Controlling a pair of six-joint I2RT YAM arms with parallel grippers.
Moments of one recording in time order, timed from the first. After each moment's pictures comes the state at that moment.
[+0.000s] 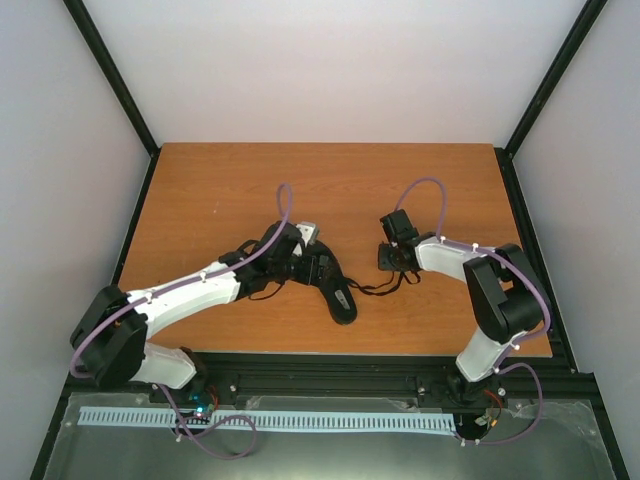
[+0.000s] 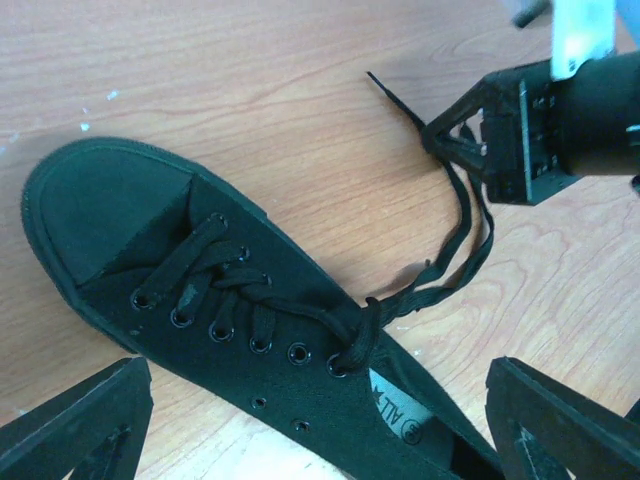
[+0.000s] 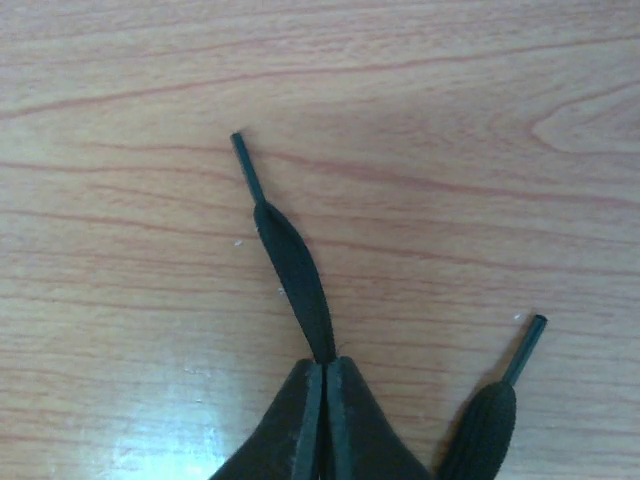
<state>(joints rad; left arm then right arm) -0.78 1.39 0.84 -0.21 0.10 -0.47 0.43 1.69 0.87 -0.32 0.12 0.41</state>
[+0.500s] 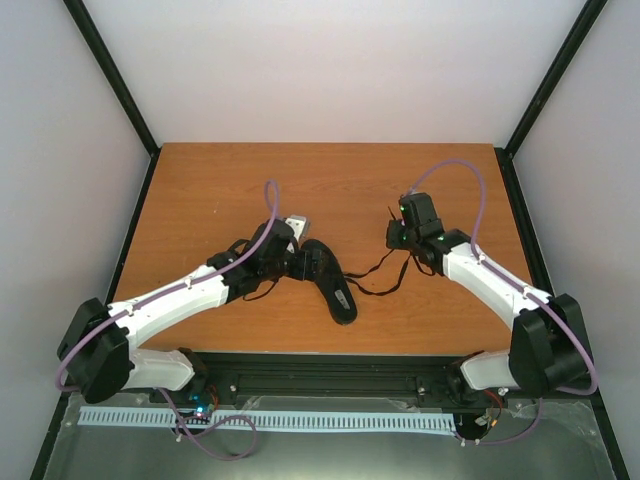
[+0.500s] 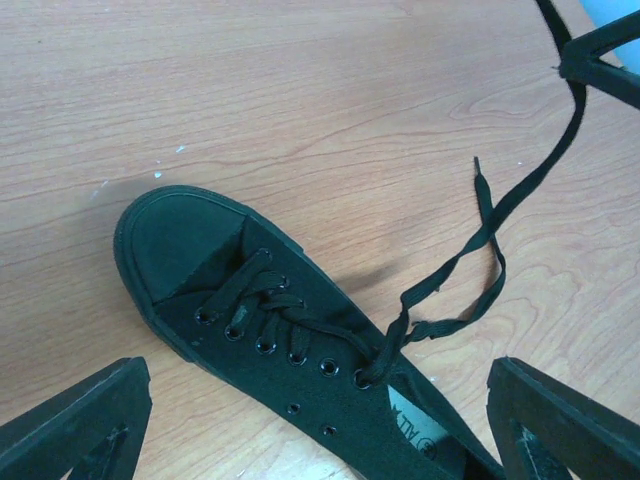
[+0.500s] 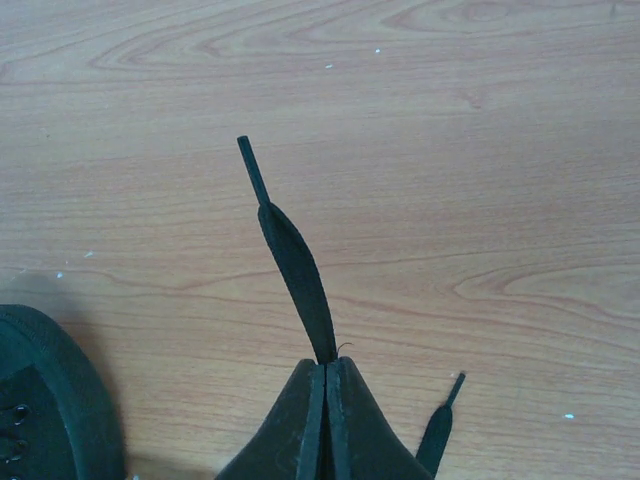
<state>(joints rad) -0.78 1.28 0.85 -0.26 -0.01 -0.48 0.42 1.37 0.91 -0.36 0.14 0.40</state>
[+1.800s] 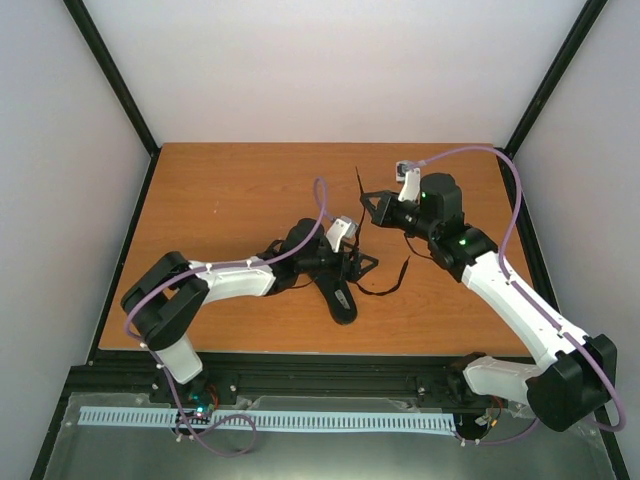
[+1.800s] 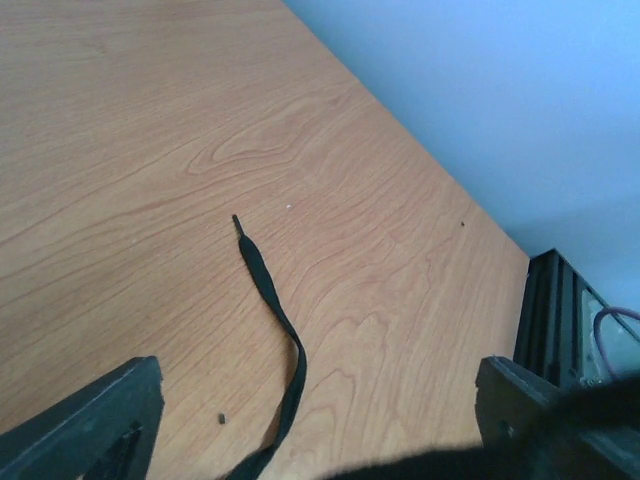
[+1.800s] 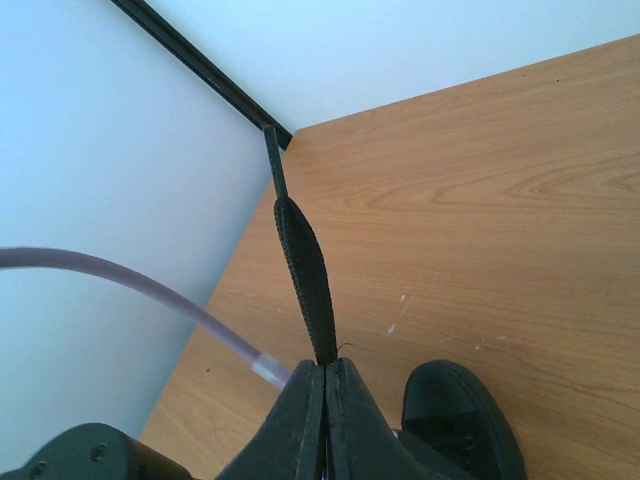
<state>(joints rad) -0.82 1.67 0.88 0.38 0.38 -0.47 0.47 1.18 1.03 -0.18 -0.34 0.61</state>
